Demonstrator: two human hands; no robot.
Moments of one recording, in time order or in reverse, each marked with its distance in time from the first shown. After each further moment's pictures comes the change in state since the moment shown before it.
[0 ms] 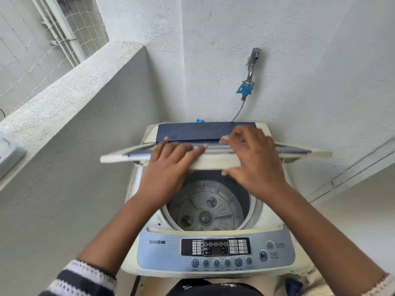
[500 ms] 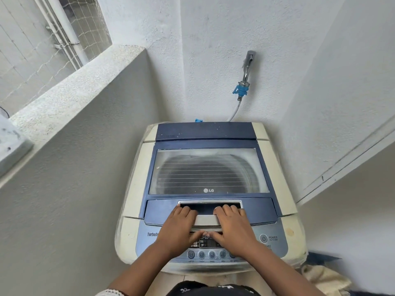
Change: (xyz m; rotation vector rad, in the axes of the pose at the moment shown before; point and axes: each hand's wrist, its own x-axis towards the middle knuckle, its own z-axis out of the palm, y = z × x) left_hand -0.124 0.076 0.071 -0.304 -0.549 -0.200; right_hand -0.153 -0.030 0.116 0.120 -0.634 0.154
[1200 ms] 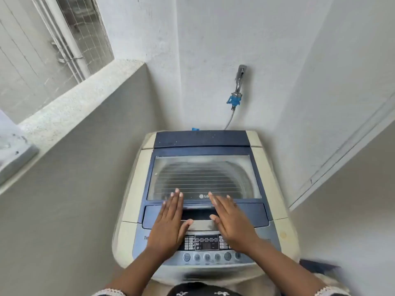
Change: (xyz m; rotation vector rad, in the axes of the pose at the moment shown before) left_hand -0.005 -0.015 0.017 -0.007 0.229 -0.107; right_hand -0.002 0.017 -0.018 0.235 0.218 -0.208
